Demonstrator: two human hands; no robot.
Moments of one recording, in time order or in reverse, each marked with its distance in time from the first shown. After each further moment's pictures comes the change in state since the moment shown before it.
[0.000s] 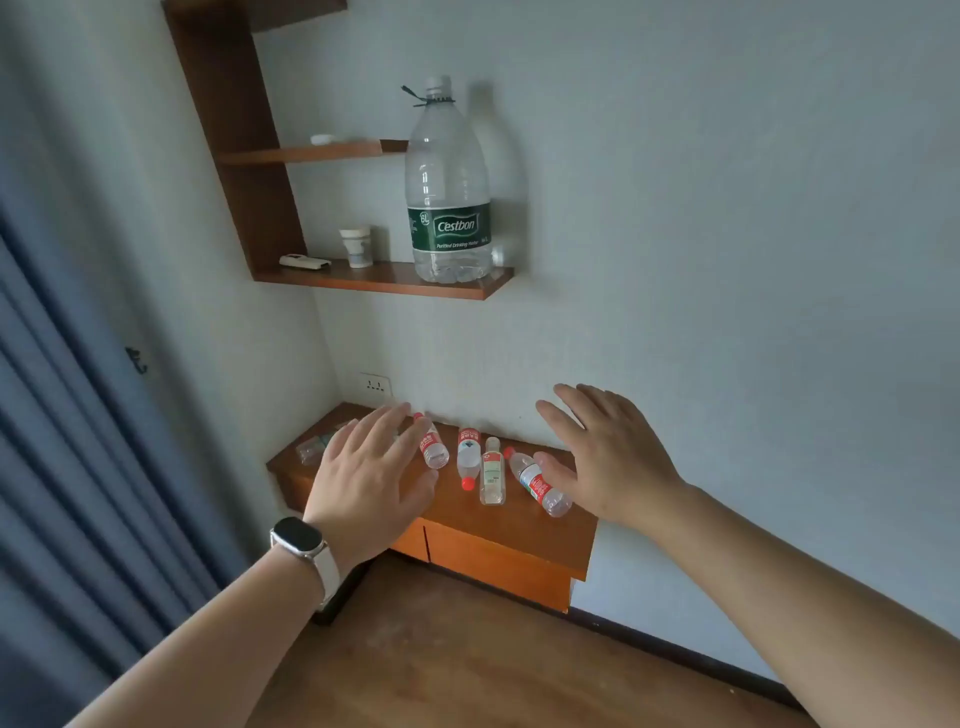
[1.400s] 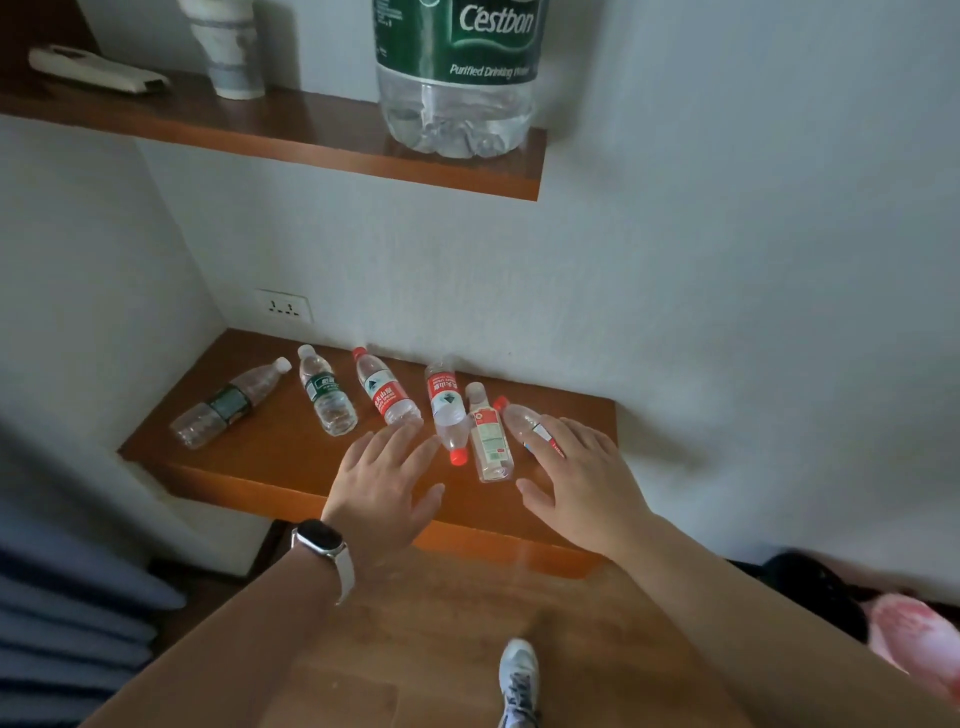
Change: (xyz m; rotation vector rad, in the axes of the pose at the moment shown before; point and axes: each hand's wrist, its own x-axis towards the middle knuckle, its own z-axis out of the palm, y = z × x) left_hand 0.123 -0.162 0.267 -0.221 -0.411 0.141; right_hand 0.109 -0.045 0.256 0.056 -0.443 0.303
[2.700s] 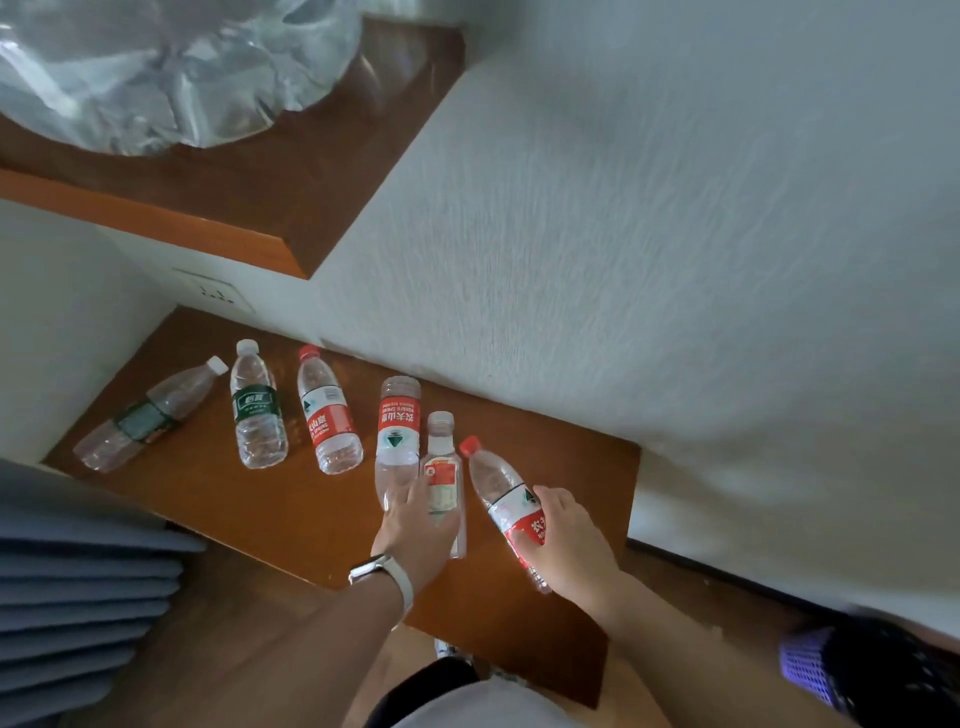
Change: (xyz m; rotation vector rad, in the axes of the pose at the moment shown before) left_hand 0.196 0.086 0.168 -0.566 -0.299 -0.816; right_hand 0.105 0.178 0.188 0.466 -0.529 0.307
